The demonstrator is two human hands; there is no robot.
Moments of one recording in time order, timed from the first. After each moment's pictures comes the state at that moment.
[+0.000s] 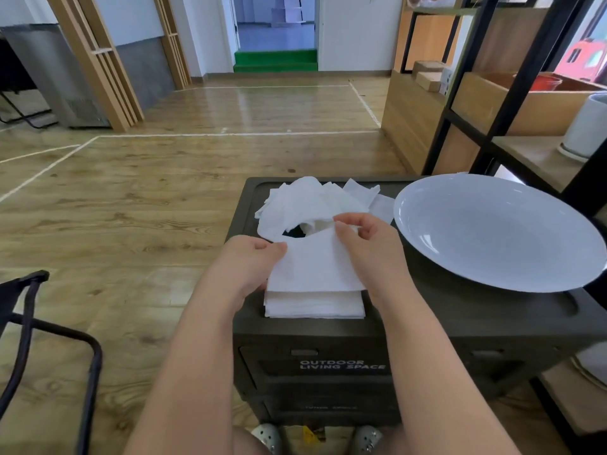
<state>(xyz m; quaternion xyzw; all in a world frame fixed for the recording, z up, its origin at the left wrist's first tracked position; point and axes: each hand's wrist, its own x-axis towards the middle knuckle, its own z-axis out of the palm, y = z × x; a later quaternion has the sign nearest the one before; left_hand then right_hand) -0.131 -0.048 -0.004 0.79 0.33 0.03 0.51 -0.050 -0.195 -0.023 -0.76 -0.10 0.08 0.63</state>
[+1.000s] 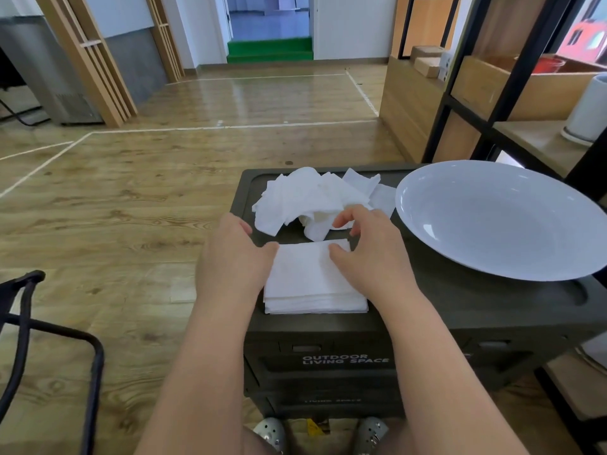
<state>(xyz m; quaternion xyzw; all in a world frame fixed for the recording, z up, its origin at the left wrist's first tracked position) -0.129 -0.050 -0.014 0.87 0.36 0.15 0.31 -0.054 -0.199 -0.032 -0.89 -0.21 -0.04 0.39</state>
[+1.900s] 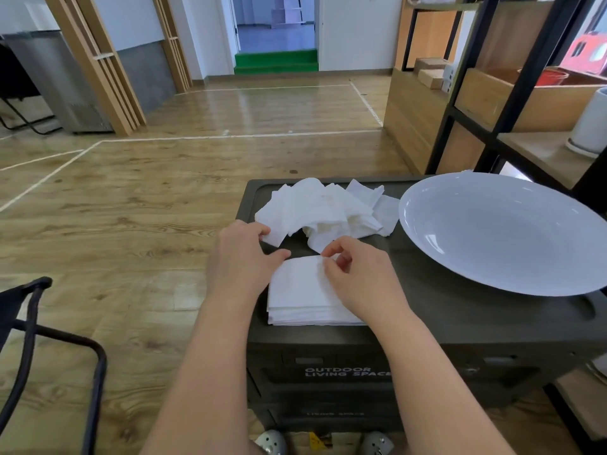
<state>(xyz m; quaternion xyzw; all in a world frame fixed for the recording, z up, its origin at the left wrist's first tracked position) -0.103 -0.028 -0.038 0.91 0.28 0.20 0.21 -0.059 -0.192 -0.042 -0.89 -0.22 0.03 0.40</state>
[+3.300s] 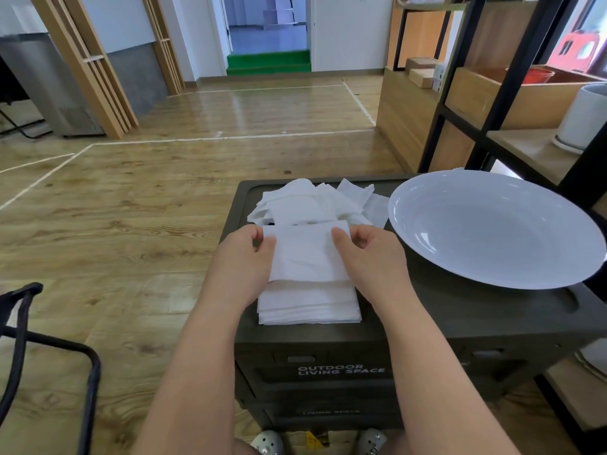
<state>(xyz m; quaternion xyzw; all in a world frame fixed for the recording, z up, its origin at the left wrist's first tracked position) -0.119 -0.050 -0.018 0.86 0.26 0.15 0.41 -0.049 -0.203 -0.029 -0.84 -0.12 0.03 0.52</state>
